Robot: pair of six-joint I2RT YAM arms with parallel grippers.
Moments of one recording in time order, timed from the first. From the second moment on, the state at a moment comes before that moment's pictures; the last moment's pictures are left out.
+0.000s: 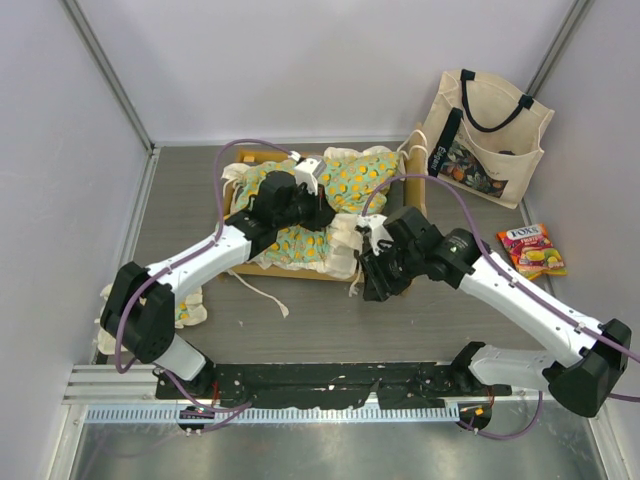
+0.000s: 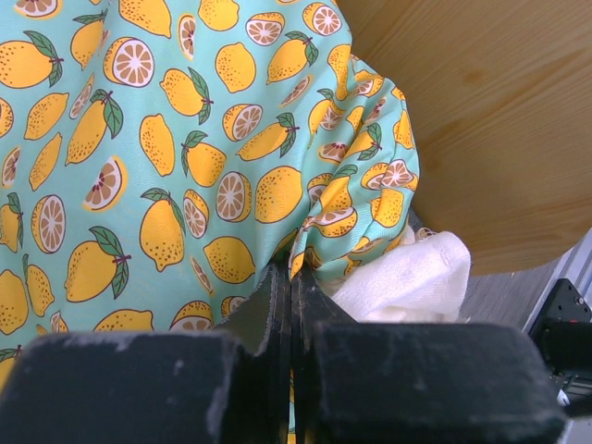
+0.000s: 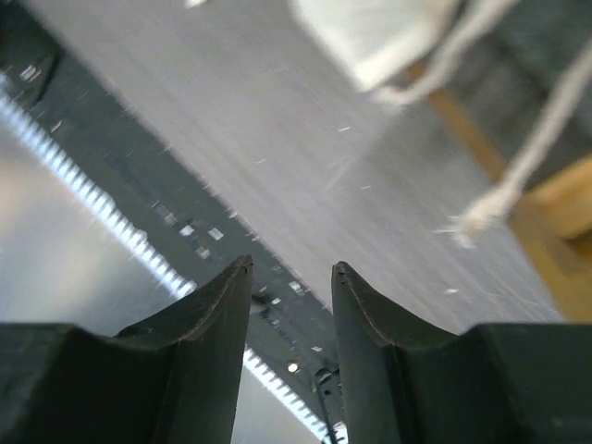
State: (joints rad) left arm -0.62 1.54 1.11 0.03 0.27 -0.34; right arm 0.74 1.15 1.09 -0.91 -0.35 0.17
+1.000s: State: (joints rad) left arm -0.62 1.54 1.11 0.03 0.26 -0.34; right arm 0.69 1.41 0.97 -0.41 0.30 0.36
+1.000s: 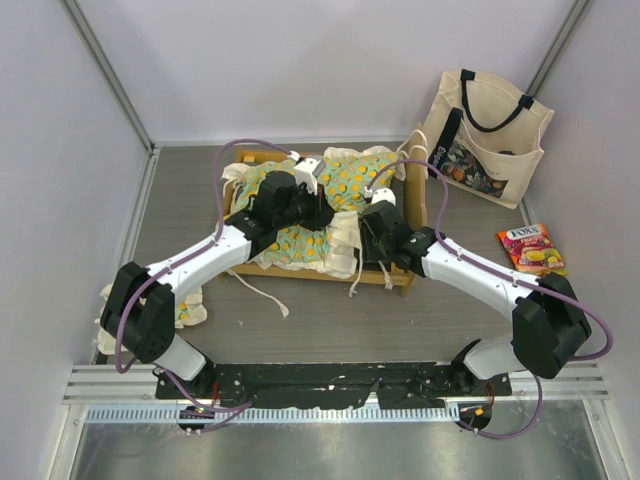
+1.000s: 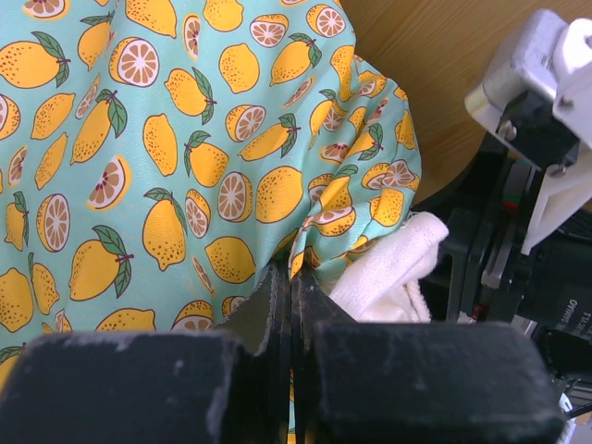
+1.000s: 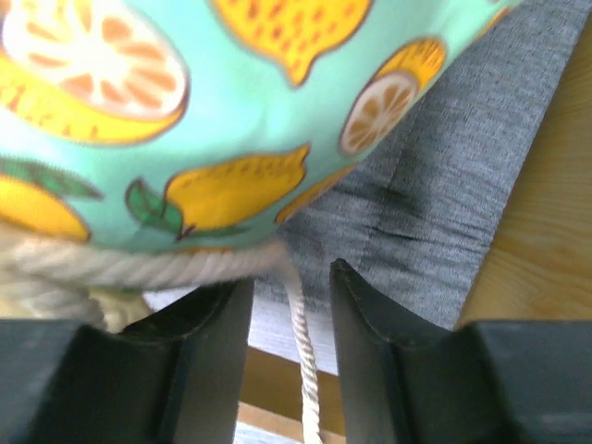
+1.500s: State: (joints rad) left arm -0.62 1.54 1.11 0.03 0.26 -0.34; right arm 0.67 1.25 0.91 -0.31 0.35 0.32
